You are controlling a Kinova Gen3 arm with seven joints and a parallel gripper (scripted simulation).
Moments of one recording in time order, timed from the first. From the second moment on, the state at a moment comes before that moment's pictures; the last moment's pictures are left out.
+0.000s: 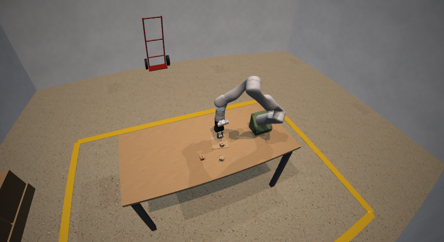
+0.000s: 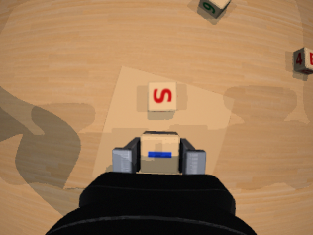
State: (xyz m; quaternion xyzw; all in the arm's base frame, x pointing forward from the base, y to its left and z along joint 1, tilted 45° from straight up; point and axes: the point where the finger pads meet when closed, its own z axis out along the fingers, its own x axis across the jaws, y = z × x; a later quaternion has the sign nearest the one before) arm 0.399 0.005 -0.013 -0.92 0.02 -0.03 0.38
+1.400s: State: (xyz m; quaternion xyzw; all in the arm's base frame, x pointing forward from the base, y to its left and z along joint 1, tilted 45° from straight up) arm 0.400 0.039 -0.044 -0.92 0.02 -0.03 0.38
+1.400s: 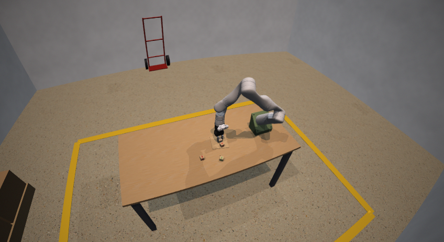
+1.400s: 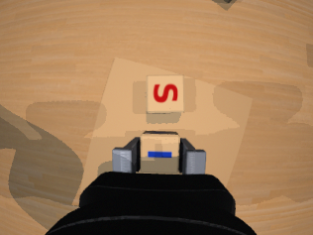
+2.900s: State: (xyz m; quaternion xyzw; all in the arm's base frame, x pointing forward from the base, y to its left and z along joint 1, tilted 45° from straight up) arm 0.406 0.037 -0.046 -0.92 0.02 -0.03 0.38
